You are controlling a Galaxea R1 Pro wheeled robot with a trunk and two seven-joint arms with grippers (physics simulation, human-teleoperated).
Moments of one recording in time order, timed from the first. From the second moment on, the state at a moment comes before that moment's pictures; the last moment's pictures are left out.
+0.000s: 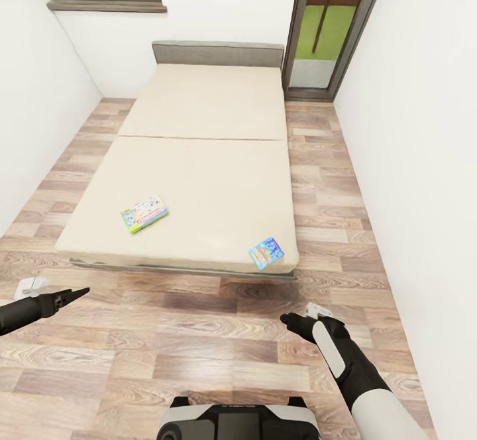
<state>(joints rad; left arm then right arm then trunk) -0.53 0.40 0.70 -1.09 -0.19 0.62 -1.28 -0.57 0.04 0.03 -0.84 -0.50 0.58 -0.21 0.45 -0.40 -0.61</state>
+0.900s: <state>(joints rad) -0.53 0.40 0.70 -1.09 -0.19 0.62 -1.28 -0.56 0.04 0.02 -0.84 -0.50 0.58 -0.21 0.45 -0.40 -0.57</state>
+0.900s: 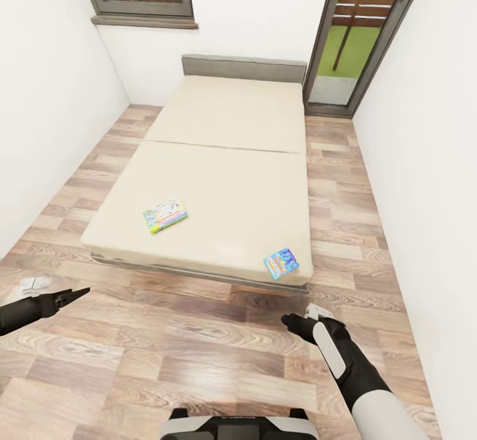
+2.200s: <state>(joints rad) -0.53 0.40 0.70 -1.09 -0.19 0.62 -1.28 -0.56 0.04 -0.05 -0.84 -0.50 0.59 -0.18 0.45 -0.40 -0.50</state>
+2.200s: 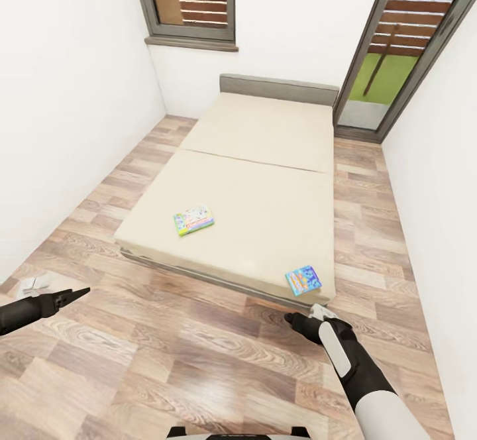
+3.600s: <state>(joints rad) -0.53 0.40 0.70 -1.09 -0.19 0.62 -1.28 -0.57 0.12 0.06 -0.84 -0.48 0.77 -0.18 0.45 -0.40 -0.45</state>
